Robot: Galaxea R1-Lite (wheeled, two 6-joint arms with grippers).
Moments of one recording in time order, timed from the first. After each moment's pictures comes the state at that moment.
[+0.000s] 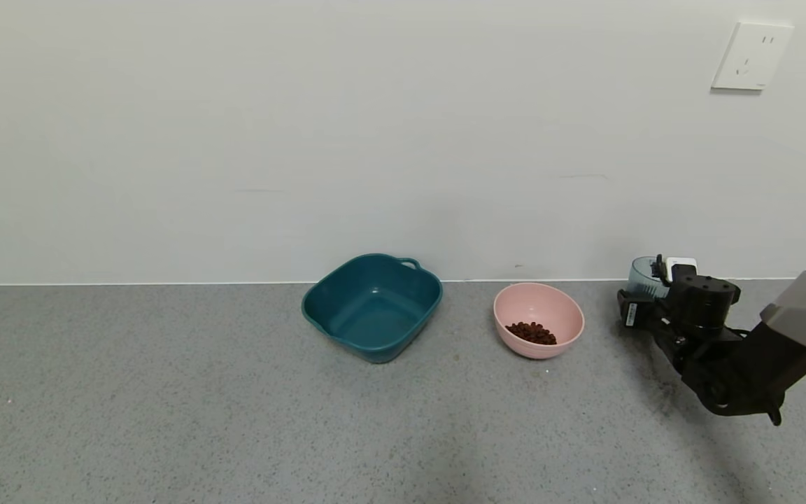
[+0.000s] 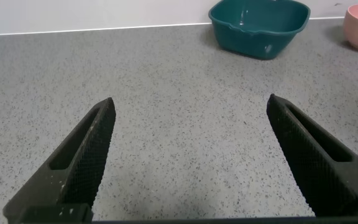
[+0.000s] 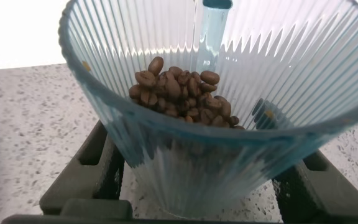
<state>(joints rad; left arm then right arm) 0.00 0.00 0.00 0.00 0.00 0.00 0.01 2.36 -0.98 -1.20 -0.28 0.01</state>
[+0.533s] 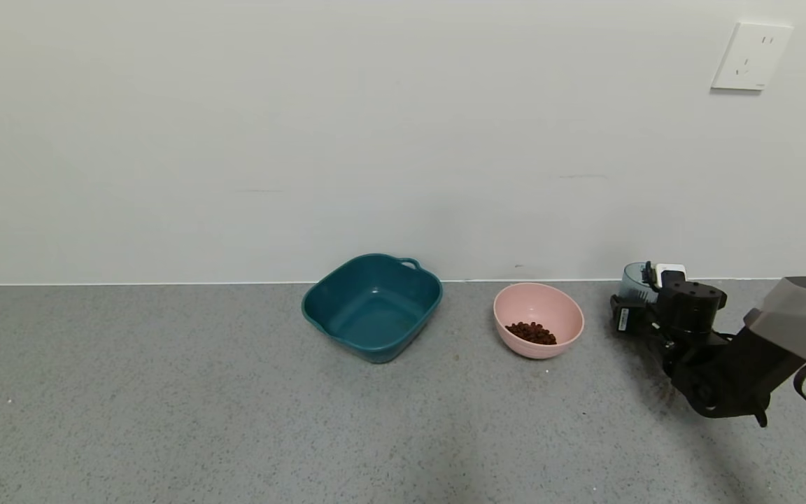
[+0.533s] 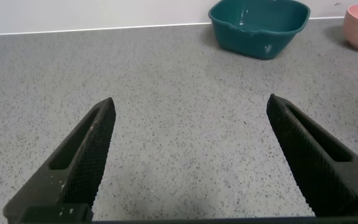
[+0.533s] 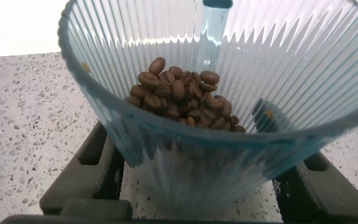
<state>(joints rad) 0.00 0.00 0.00 0.00 0.00 0.00 0.03 2.41 -1.01 -1.20 -0.28 0.01</state>
